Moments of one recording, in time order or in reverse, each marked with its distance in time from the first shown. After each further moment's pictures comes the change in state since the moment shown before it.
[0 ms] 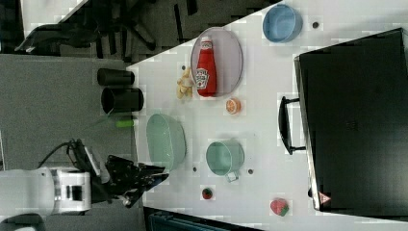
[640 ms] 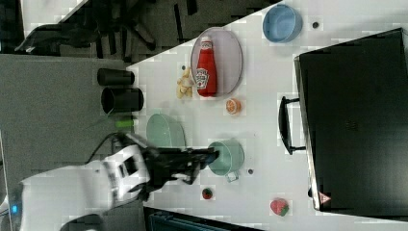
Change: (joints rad) arm -0.027 0.067 -0.185 -0.109 -0.140 0.339 -0.549
